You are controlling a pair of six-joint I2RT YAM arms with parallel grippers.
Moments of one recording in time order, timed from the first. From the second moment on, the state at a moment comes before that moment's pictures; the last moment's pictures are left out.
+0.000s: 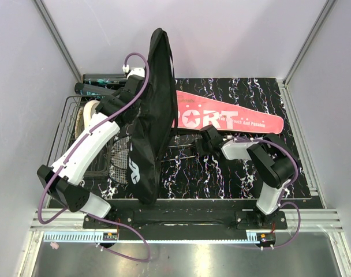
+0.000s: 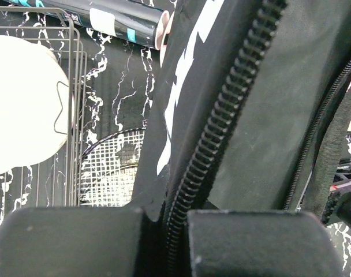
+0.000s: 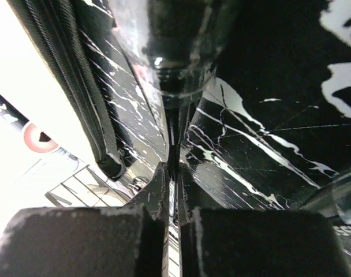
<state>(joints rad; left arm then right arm) -0.56 1.47 1.65 -0.92 -0.47 -0.41 0.60 1.81 0.84 0.09 0.07 1.93</state>
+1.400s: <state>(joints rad) -0.33 1.87 1.75 -0.79 0.42 -0.13 -0.11 1.33 1.59 0.33 -0.95 0.56</state>
